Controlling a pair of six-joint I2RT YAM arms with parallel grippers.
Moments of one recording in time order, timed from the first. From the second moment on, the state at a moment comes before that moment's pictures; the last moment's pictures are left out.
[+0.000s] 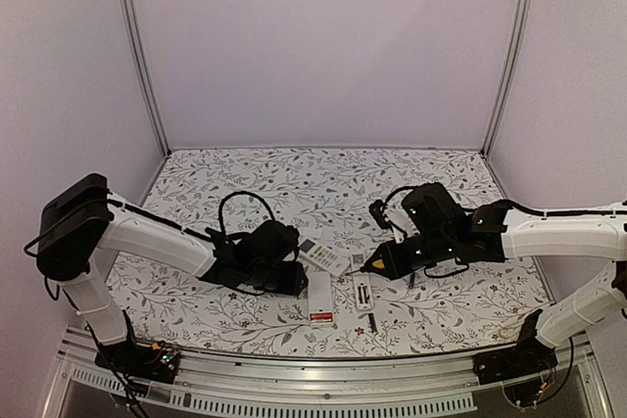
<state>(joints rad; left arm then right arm) -1.04 1.73 0.83 -0.05 -0.12 -0.79 0.94 1.36 0.84 -0.29 -0.14 0.48</state>
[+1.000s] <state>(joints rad) -1.11 1.83 1.06 -0.21 -0.22 -0.87 1.17 1.37 0.83 -0.40 -0.05 0.82</state>
